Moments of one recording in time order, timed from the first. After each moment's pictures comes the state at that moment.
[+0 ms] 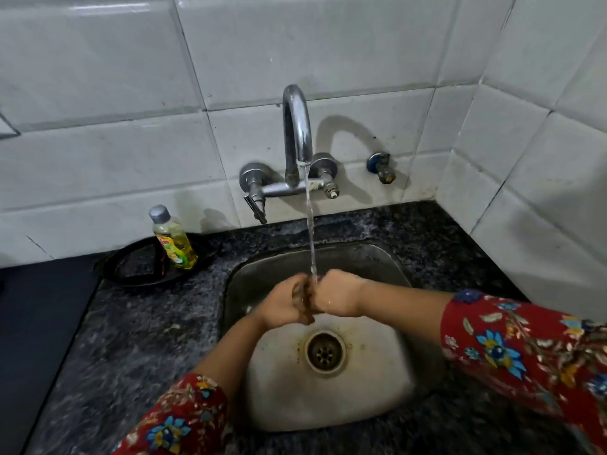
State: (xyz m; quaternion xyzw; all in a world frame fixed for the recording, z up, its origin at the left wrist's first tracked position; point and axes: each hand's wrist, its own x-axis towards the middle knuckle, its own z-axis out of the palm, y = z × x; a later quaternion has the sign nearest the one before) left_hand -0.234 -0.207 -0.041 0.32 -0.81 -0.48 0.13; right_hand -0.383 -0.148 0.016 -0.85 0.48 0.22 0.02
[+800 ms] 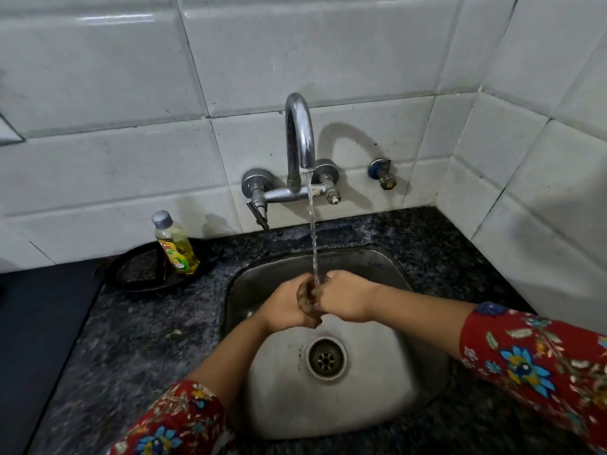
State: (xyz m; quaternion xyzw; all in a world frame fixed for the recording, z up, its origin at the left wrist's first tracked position) left_hand -0.235 -0.208 -0.027 0.32 -0.82 -0.46 0.14; right_hand -0.387 -0.142 0.019 -0.85 0.49 0.20 -0.04
